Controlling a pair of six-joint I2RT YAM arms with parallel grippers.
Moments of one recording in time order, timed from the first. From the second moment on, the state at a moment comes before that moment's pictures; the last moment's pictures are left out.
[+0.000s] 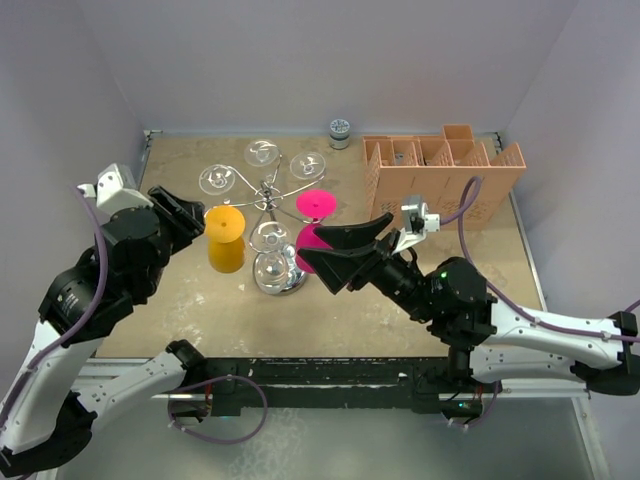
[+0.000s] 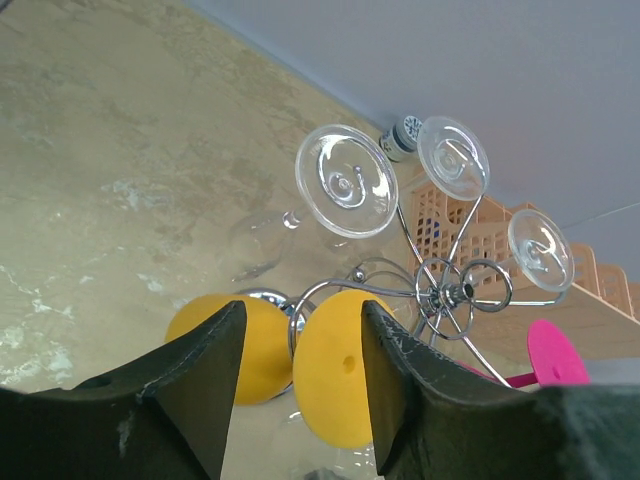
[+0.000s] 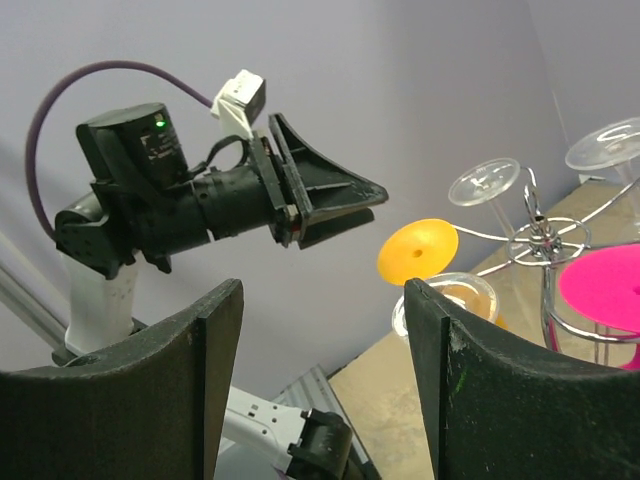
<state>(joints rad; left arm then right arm) -0.69 0.81 1.40 -0.97 -0.68 -0.85 1.34 0.92 0.91 0.44 0.35 0.41</state>
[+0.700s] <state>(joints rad) -0.69 0.54 1.39 -0.98 -0.89 -0.58 1.33 0.75 1.09 -0.31 0.87 0.53</state>
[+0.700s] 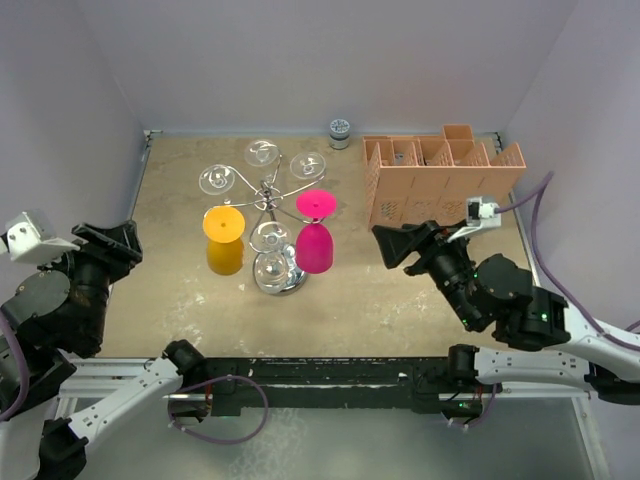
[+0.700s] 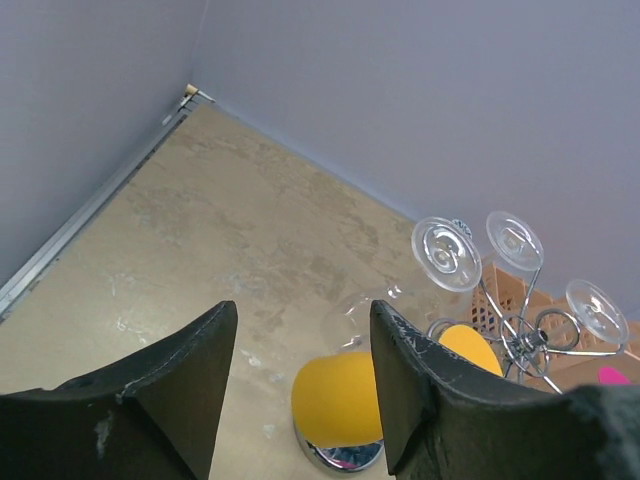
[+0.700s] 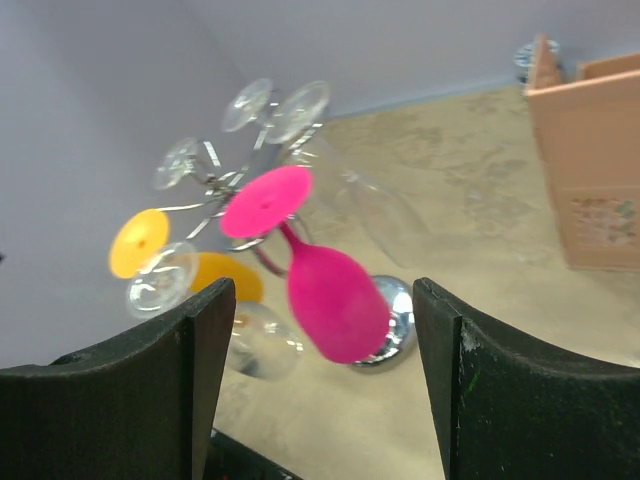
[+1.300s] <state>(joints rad) -0.69 0.49 1.42 -0.97 -0.95 -0.48 1.34 0.57 1.13 -0.60 1.12 0.66</state>
